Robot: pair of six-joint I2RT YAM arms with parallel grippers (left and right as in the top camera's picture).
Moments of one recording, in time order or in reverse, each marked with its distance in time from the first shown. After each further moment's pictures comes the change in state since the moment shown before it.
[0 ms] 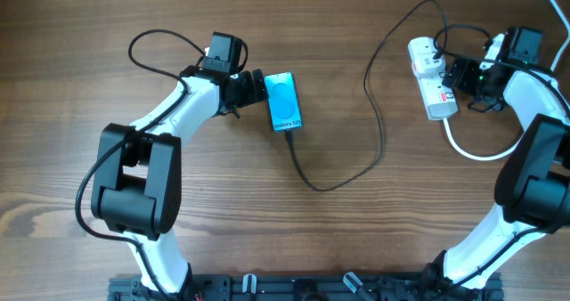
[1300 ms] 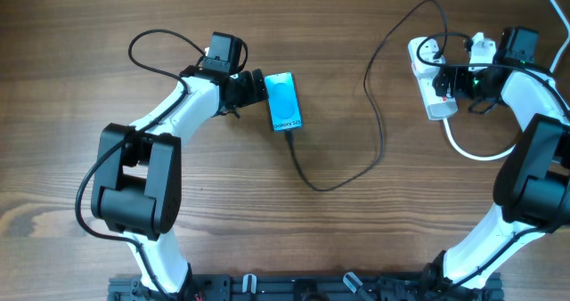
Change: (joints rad) left arm 0.000 0.000 0.000 0.000 0.000 0.000; right arm 0.010 0.000 0.000 -0.008 -0.089 -0.290
